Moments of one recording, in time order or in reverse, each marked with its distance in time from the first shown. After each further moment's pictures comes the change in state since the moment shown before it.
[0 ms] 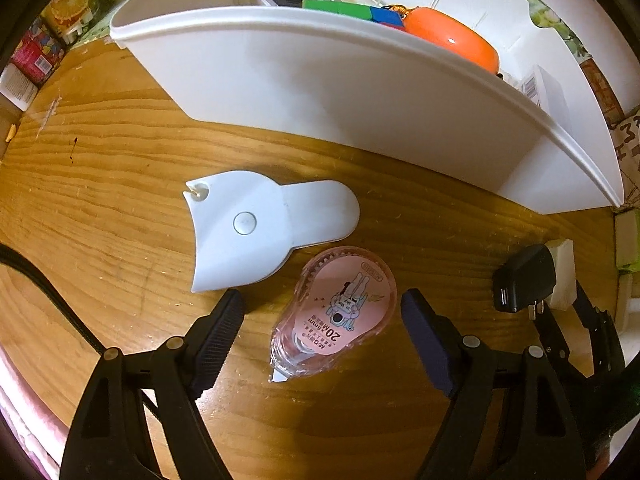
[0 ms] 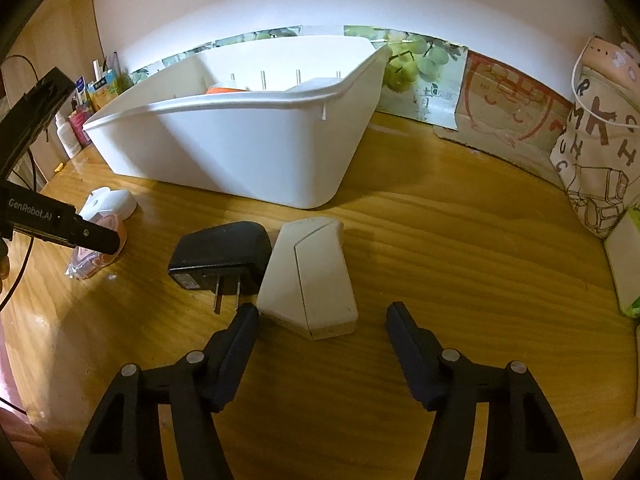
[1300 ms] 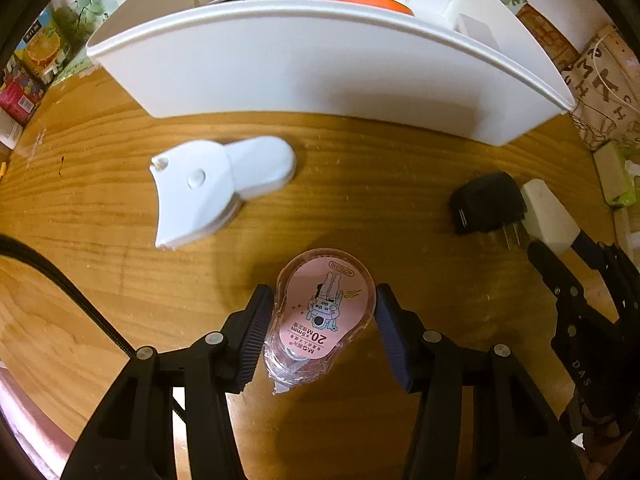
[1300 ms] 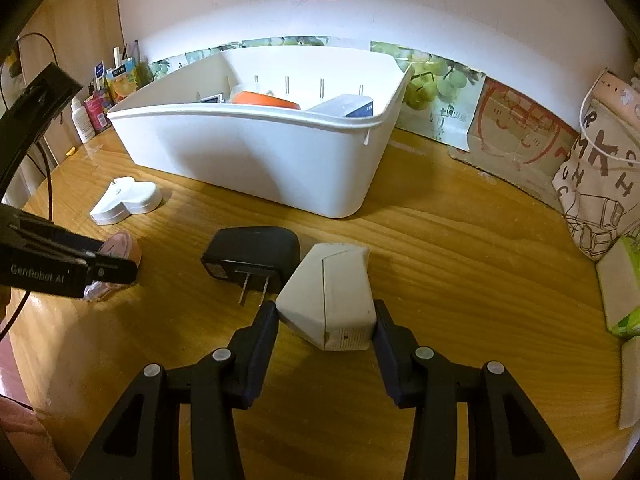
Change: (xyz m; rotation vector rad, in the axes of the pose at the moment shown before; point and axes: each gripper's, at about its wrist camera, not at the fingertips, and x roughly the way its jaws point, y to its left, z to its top) left arm -0.021 -0.027 -0.068 0.158 -0.052 -0.024; right arm -0.020 0.020 0.003 -0.065 -0.003 -0.010
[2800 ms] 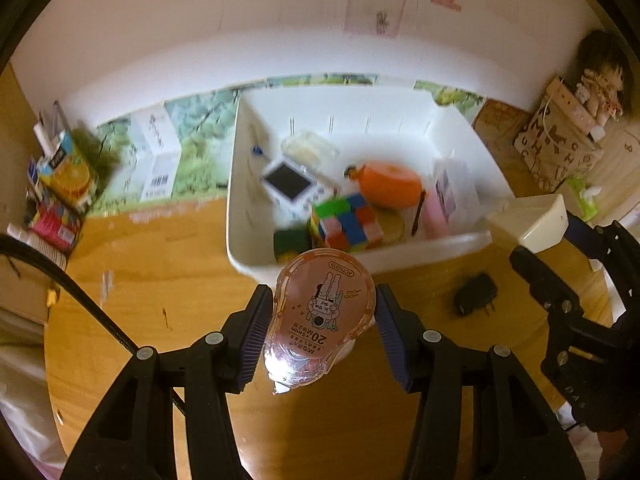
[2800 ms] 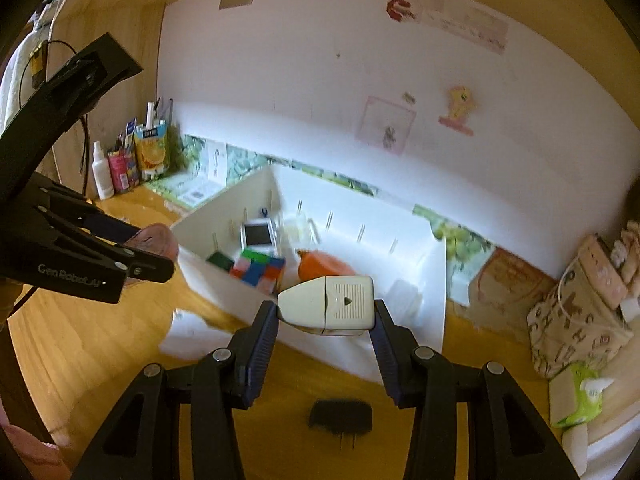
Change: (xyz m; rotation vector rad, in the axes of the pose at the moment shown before) left arm -0.126 0.080 0.070 0.196 -0.263 -0.041; right arm -0.070 0.103 0.114 -0.121 -0.239 -0.108
